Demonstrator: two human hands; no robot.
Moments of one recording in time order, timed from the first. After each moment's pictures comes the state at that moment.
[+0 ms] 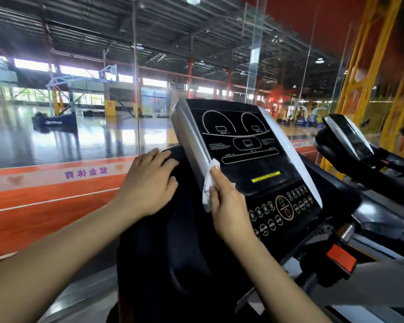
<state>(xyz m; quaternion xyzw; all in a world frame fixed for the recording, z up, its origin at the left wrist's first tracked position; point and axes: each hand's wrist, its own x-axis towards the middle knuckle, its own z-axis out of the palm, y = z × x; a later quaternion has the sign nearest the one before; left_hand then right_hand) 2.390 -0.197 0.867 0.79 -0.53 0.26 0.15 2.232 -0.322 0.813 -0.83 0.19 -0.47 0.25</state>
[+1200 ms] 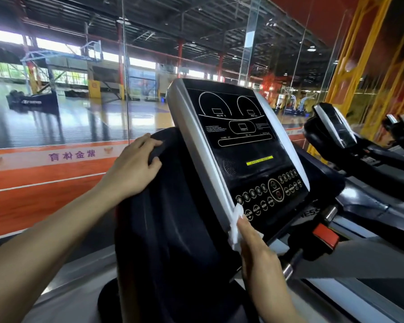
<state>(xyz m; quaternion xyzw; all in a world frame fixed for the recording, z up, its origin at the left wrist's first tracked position) 2.412 -0.186 0.857 0.80 -0.49 0.12 0.32 2.126 -0.280 0.719 -0.85 0.29 -0.37 0.24</state>
